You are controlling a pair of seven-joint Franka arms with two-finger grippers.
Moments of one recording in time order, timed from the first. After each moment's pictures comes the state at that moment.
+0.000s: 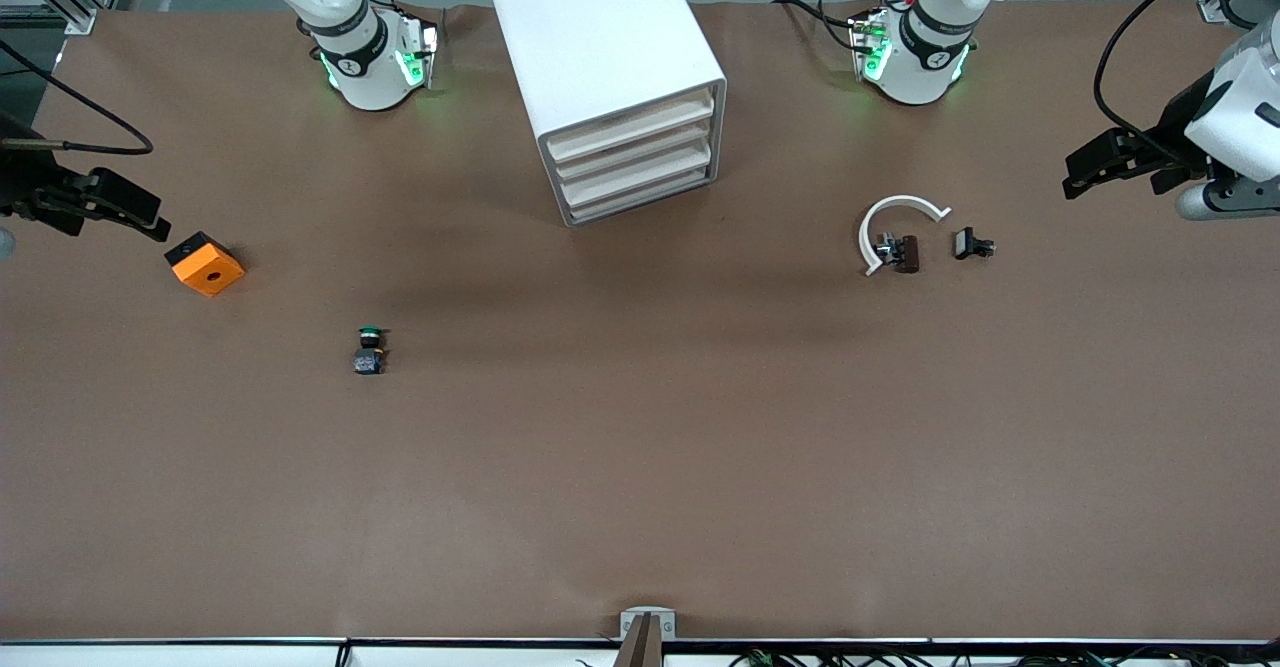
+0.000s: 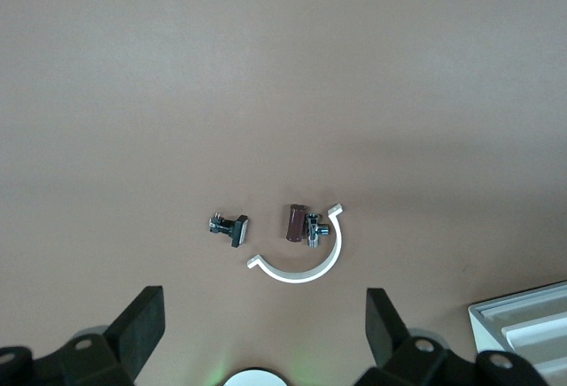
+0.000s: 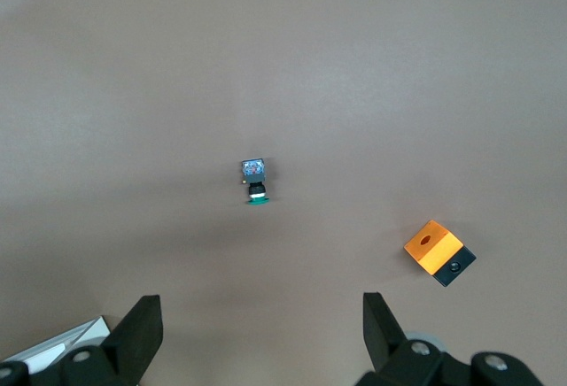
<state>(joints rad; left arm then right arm) 0.00 -0.05 -0.07 -1.62 -0.01 1.50 -0.12 -0.01 0.06 0.02 -1.47 0.02 1.52 0.10</state>
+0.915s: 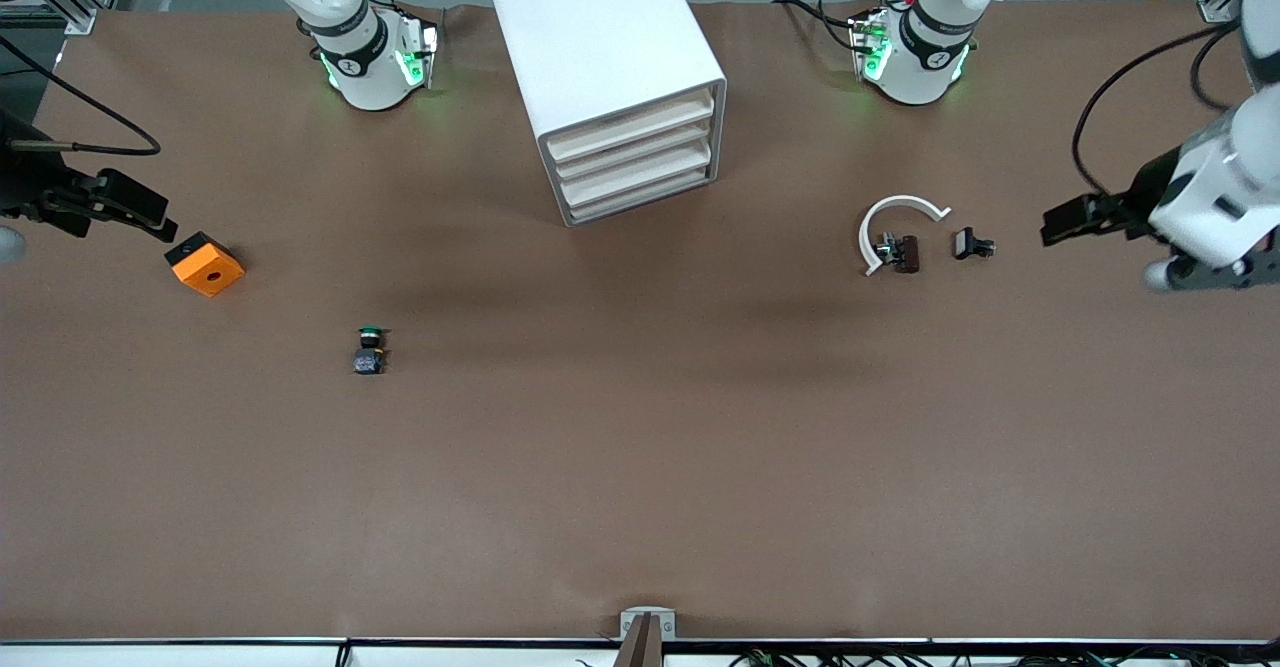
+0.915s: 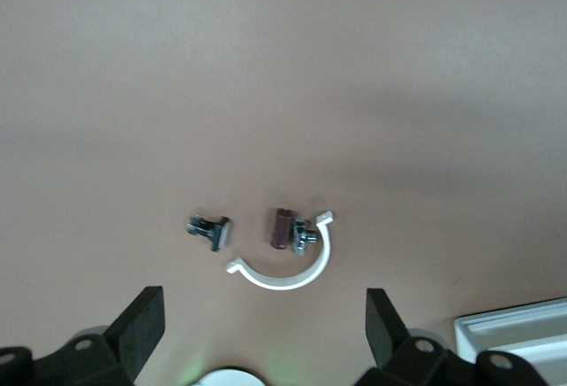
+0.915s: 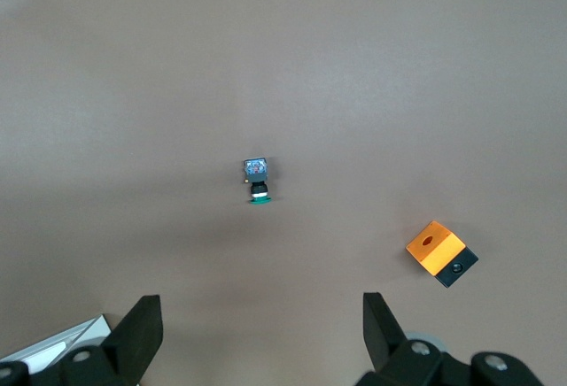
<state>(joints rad) -0.01 0.16 -0.08 -1.54 -0.05 1.51 -0.23 -0.01 0.06 0.02 -1.47 0.02 1.52 0.10</state>
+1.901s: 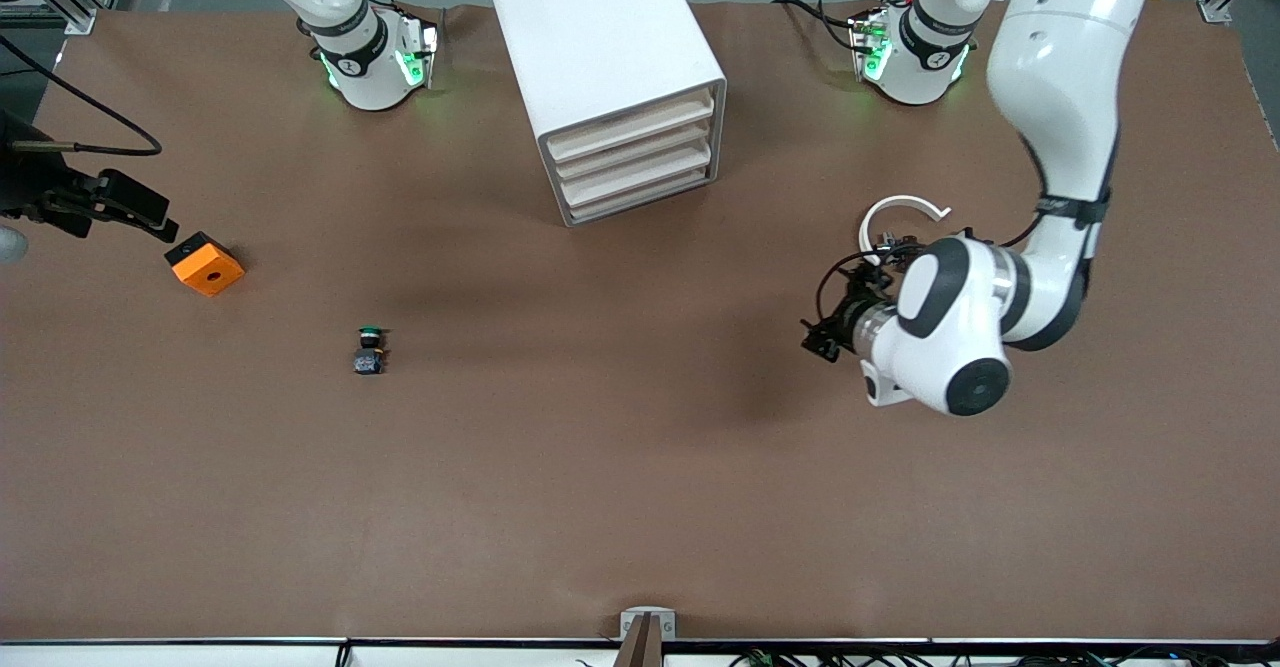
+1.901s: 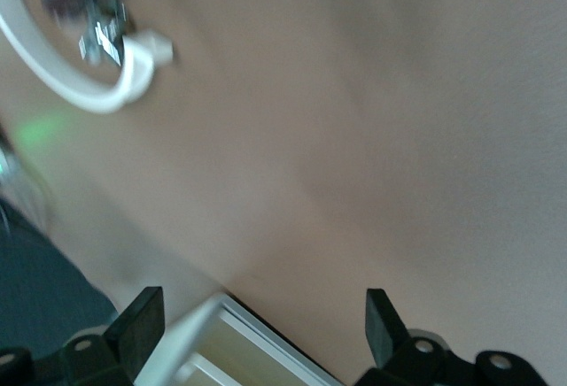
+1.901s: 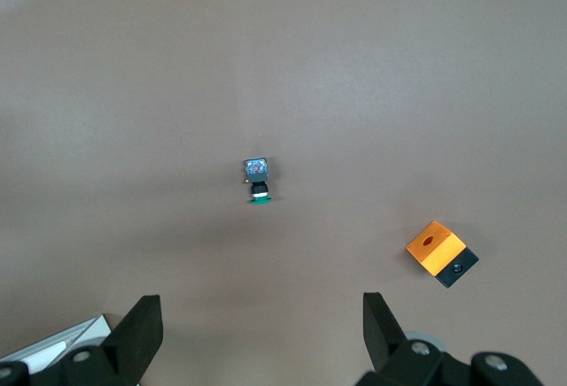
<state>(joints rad) -0.26 0.70 -0.09 -1.43 -0.37 1.58 -1.37 0.00 0.06 0.02 -1.47 0.02 1.52 0.10</state>
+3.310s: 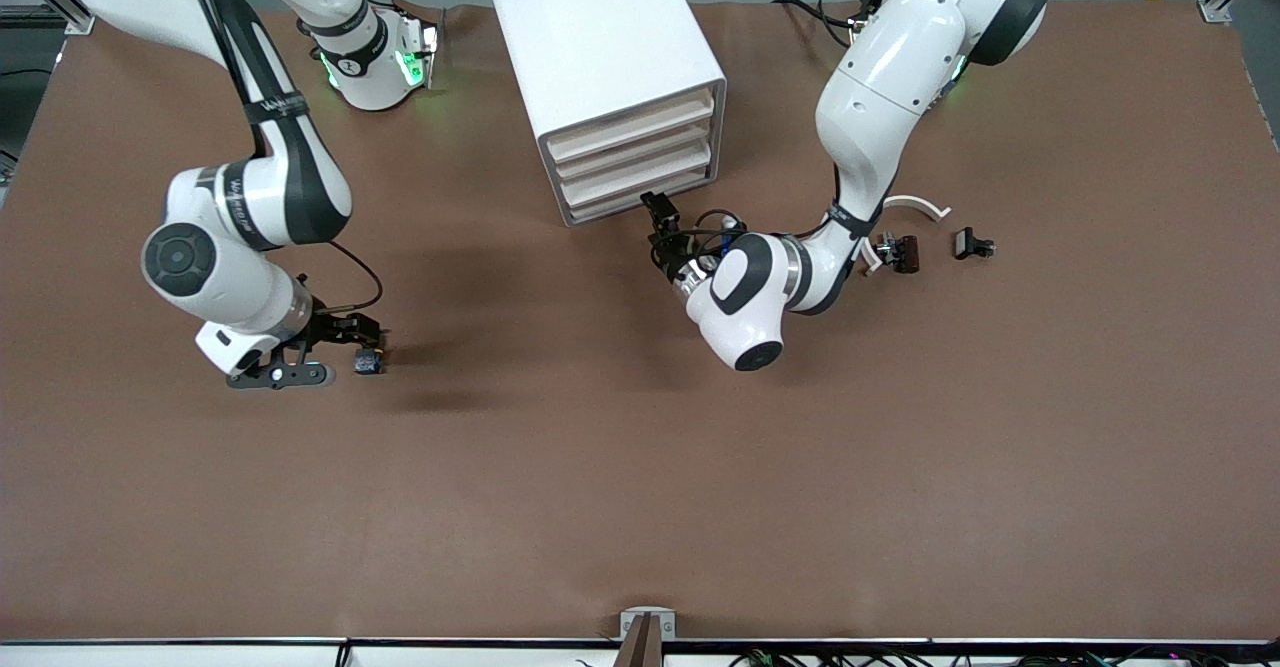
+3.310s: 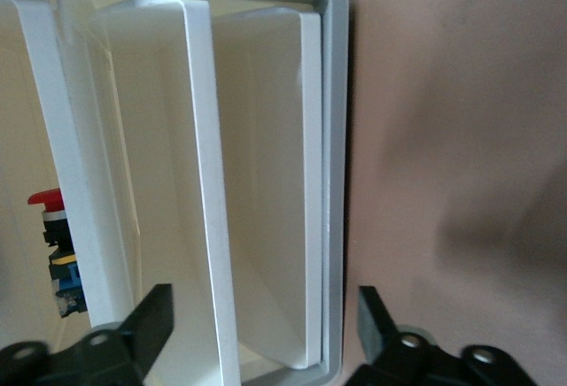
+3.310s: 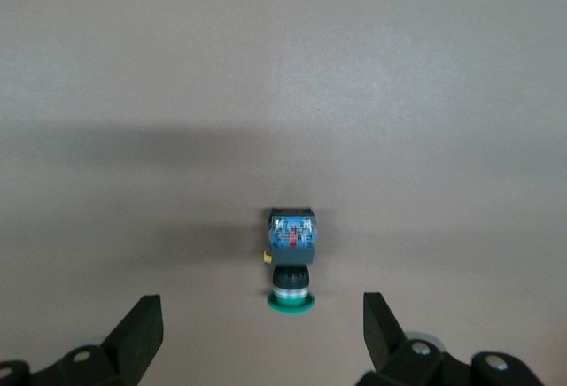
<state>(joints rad) -0.56 0.93 -0.09 -1.41 -0.89 1.57 -2.22 0.13 0.31 0.01 -2.03 -0.03 2.34 0.10</state>
